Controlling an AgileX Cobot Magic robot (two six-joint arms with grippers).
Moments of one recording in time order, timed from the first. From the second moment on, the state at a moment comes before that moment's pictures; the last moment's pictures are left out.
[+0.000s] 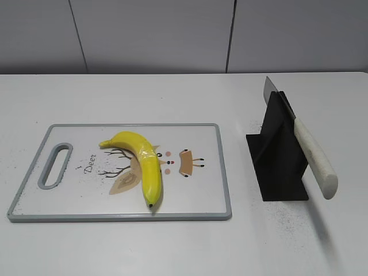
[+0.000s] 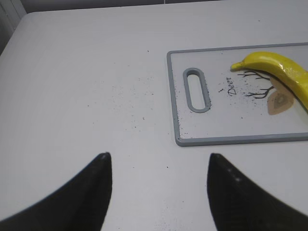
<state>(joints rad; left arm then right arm) -0.04 0.00 -0.48 -0.09 1.10 0.16 0.08 0.59 -0.76 0.17 1.07 0.10</state>
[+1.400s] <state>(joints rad) -0.04 0.00 -0.48 -0.09 1.10 0.16 0.34 1.62 -1.06 0.11 1.06 0.22</state>
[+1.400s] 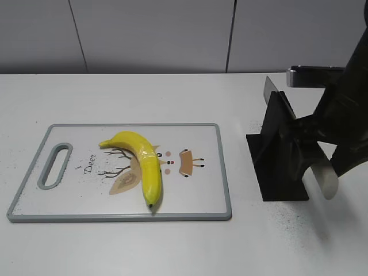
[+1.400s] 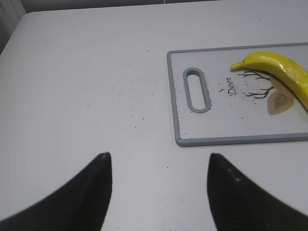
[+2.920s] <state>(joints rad) -0.04 0.00 -0.48 -0.09 1.10 0.16 0.34 1.51 -1.17 0.11 1.14 0.30</state>
